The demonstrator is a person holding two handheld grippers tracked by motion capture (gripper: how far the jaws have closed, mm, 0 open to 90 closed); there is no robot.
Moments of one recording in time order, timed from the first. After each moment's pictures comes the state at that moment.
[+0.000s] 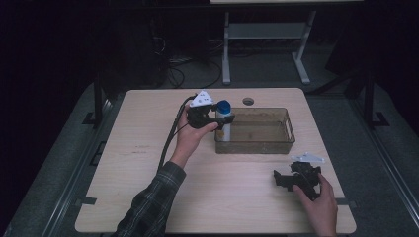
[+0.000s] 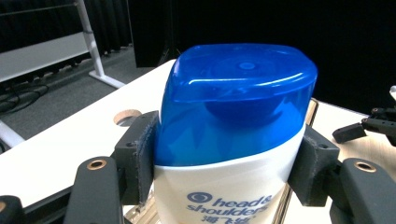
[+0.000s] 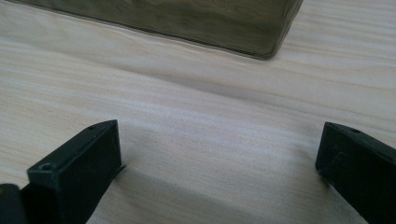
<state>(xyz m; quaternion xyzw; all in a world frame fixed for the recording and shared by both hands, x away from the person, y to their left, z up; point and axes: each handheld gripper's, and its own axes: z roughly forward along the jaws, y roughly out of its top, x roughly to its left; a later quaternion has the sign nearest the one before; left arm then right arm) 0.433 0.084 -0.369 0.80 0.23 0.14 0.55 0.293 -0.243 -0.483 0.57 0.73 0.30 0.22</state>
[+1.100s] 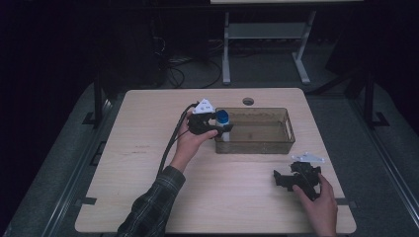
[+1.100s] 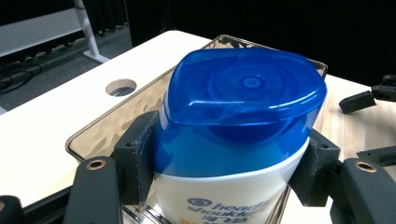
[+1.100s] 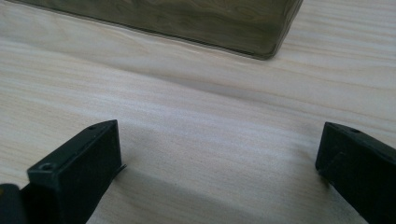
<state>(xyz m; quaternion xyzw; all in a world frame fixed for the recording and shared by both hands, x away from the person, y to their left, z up) 0.431 0.084 -0.394 0.82 0.23 0.12 0.52 0.293 -0.243 -0.483 0.57 0.73 0.30 0.22</state>
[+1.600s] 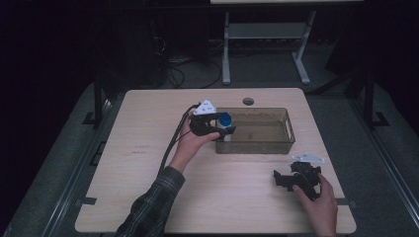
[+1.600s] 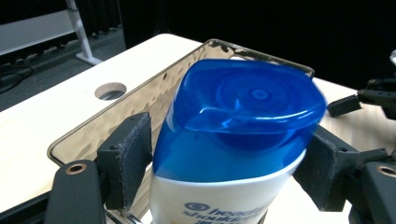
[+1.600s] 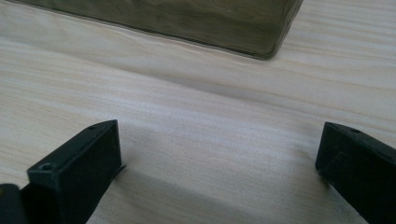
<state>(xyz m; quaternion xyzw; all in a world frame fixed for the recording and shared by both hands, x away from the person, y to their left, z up) 0.425 0.080 -0.391 0.81 0.22 0.11 0.53 0.293 -0.243 -0.483 0.57 0.73 0.30 0.22</state>
